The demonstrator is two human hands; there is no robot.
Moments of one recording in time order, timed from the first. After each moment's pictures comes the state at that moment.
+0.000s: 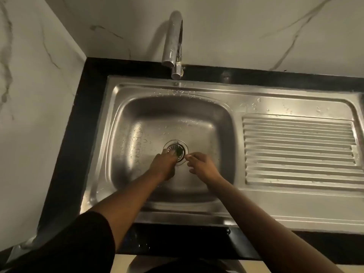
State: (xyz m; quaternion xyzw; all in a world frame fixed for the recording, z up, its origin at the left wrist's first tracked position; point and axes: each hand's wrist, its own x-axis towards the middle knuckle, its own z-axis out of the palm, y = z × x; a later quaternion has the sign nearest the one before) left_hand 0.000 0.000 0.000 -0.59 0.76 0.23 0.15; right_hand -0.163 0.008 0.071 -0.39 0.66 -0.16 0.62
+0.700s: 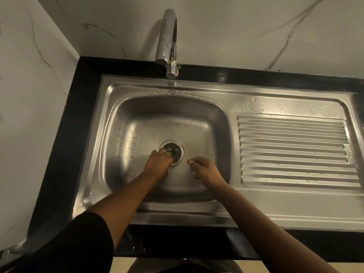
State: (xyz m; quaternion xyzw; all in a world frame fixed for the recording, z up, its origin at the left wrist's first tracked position) left_hand 0.005 0.000 -0.001 -0.56 0.80 0.14 0.15; right_hand -0.186 0.020 0.071 -0.42 0.67 -0.16 0.60
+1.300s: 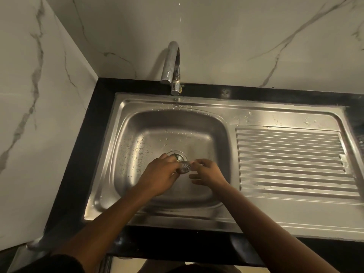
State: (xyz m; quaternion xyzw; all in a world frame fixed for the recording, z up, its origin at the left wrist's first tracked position) left_hand 0.010 0.026 0.105 -0.56 0.80 0.21 -0.09; right_hand -0.189 0.010 0.091 -0.31 0.64 -0.23 0.66
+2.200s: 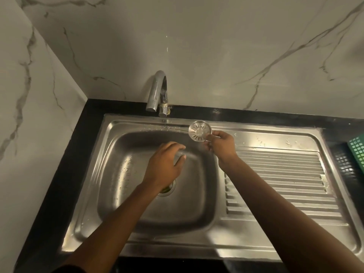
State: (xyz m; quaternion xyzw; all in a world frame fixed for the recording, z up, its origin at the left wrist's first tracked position) left_hand -0.043 -0.050 0.149 -0.62 0.69 0.24 -0.28; right_hand -0.247 -0.134 0.137 -0.31 0.66 -0.42 0.55
